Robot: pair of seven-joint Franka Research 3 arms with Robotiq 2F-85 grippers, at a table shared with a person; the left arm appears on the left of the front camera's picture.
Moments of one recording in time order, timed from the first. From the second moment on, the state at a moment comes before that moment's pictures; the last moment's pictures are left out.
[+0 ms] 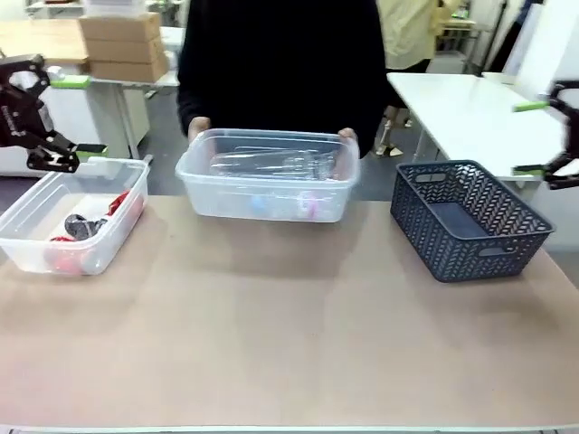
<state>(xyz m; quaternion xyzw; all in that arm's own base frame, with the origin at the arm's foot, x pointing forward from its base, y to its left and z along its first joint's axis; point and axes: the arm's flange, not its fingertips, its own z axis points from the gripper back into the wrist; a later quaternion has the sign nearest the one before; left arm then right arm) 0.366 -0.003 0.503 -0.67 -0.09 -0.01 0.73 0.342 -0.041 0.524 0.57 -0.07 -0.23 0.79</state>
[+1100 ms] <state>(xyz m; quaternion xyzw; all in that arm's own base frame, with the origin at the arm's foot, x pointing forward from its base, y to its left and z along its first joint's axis) 0.367 -0.030 0.530 -0.64 -0.10 -0.02 0.76 0.342 -0.017 0.541 0.57 -0.05 -0.18 0.80</state>
